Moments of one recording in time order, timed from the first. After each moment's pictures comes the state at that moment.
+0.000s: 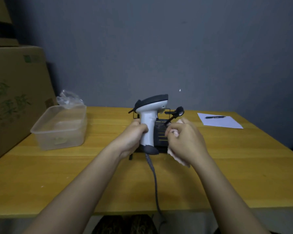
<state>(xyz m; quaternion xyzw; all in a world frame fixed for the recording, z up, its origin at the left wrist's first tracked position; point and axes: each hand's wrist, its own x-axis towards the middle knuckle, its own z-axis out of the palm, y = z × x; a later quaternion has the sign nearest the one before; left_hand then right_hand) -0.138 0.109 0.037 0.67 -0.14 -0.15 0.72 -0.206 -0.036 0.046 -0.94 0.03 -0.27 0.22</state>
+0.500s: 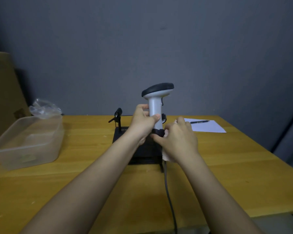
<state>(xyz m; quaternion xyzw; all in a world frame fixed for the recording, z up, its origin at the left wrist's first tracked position) -0.110 0.010 0.077 0.67 -0.12 -0.04 0.73 -0.178 -0.076 0.060 -0.95 0.14 -0.25 0.09</state>
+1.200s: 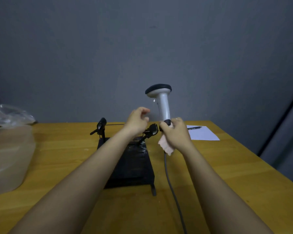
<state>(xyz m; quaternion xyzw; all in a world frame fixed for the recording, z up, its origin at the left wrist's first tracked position) -0.005 -0.030 0.068 0.82 -0.22 0.00 0.52 -0.087 -0.143 0.061 -0.87 0.16 -0.25 0.40</state>
